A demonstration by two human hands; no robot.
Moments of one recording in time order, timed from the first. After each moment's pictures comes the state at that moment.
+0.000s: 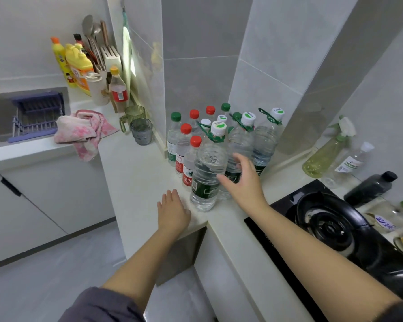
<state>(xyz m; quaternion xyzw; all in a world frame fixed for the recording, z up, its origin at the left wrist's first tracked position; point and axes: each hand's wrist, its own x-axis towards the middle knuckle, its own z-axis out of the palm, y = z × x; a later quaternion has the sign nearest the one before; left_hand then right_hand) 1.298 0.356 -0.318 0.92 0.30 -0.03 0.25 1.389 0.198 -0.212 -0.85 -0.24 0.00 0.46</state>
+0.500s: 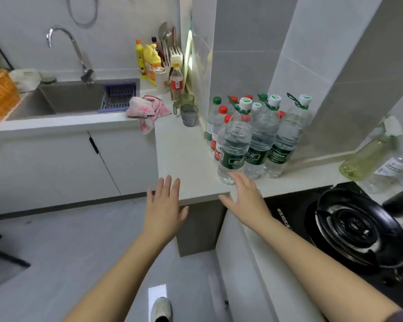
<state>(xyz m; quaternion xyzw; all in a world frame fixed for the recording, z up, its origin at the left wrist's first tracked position) 1.110 0.287 -0.254 0.93 0.34 0.07 0.09 1.282 0.145 -0.238 -0.87 -0.42 0.08 0.25</state>
